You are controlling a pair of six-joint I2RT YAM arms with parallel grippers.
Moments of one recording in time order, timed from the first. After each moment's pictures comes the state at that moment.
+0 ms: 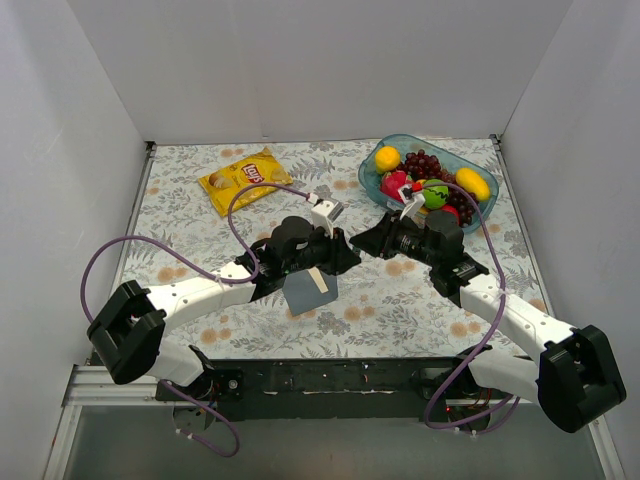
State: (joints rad) left arm -0.86 1.40 0.85 0.22 0.19 -0.48; right arm 0.52 1.11 0.61 0.30 -0.46 0.66
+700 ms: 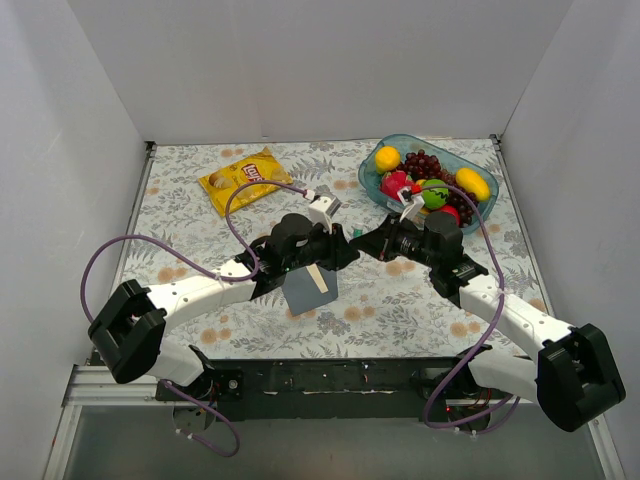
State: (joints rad) left arm -0.86 1.40 0.87 0.22 0.15 -0.50; right arm 0.51 1.11 0.59 0.30 -0.48 0.66
